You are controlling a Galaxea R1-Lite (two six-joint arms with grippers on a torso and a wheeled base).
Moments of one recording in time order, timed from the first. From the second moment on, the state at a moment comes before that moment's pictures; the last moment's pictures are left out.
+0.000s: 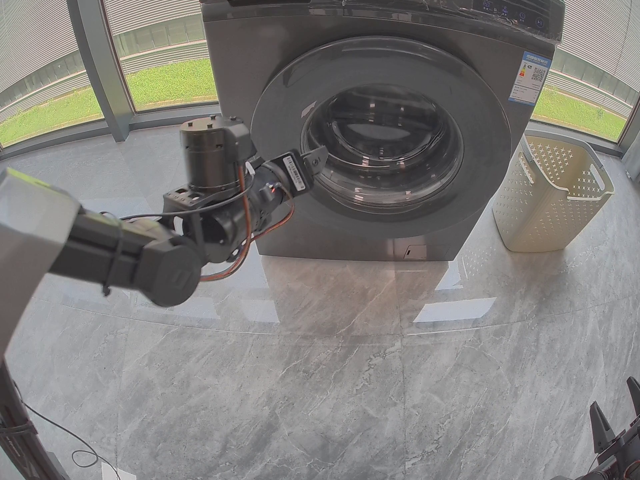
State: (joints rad) left arm -0.57 1.98 -1.29 -0.70 0.24 -0.45; right arm 0.01 0.02 -0.02 0.00 0.02 0.01
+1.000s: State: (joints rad) left arm -0.33 0.66 -0.14 -0.45 0.06 -0.08; right arm 0.01 0.02 -0.02 0.00 0.02 0.00
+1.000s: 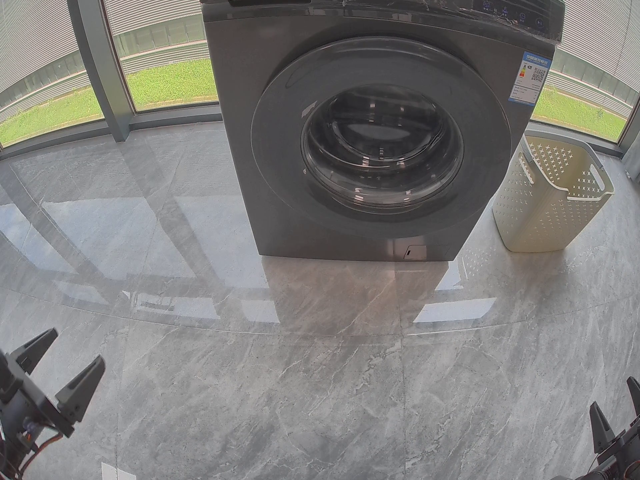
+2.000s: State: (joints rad) left arm 0.00 0.01 -0.02 0.00 -0.01 0.00; right arm 0.01 0.02 -0.02 0.00 0.02 0.00
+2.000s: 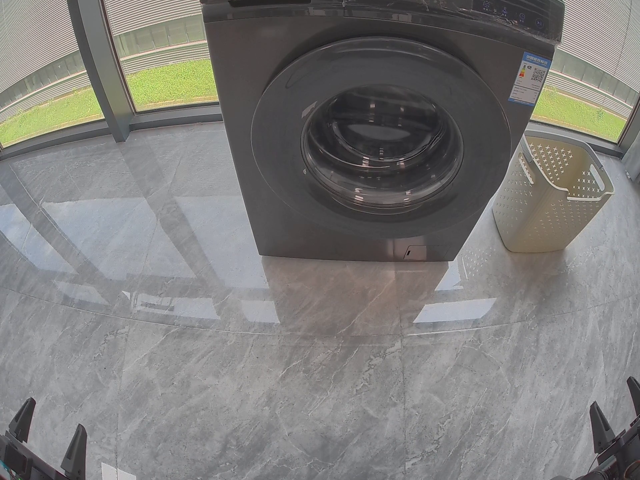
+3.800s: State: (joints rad) left arm 0.00 0.01 -0.02 0.00 -0.01 0.00; right arm 0.49 1.21 -0.44 -0.64 0.06 0.31
